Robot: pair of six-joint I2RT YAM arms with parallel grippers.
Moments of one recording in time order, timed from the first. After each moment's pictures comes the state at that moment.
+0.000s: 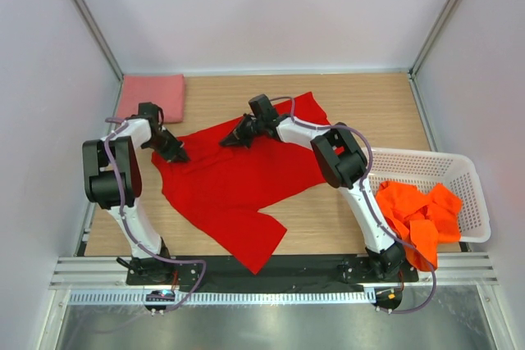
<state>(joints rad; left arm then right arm) 0.12 1.89 1.21 -0.64 0.29 -0.69 0.64 2.44 1.83 -0.10 -0.59 1.38</state>
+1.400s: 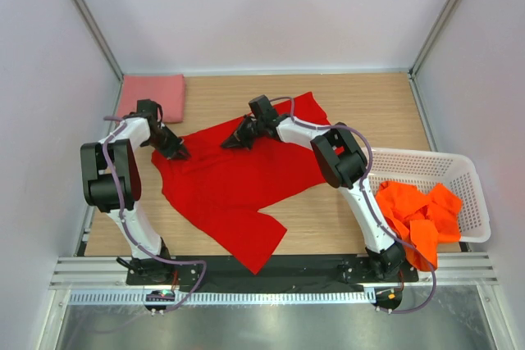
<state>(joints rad) 0.11 1.85 1.22 -0.65 0.30 -0.70 0.64 2.44 1.83 -0.14 -0.60 1.34</state>
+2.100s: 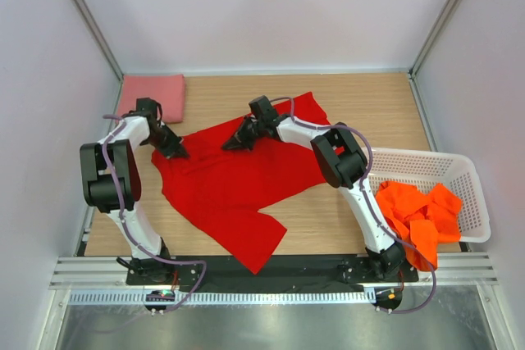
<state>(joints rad) 0.11 1.85 1.24 -0.66 0.30 -0.69 0.64 2.44 1.83 -0.16 -0.61 1.32</state>
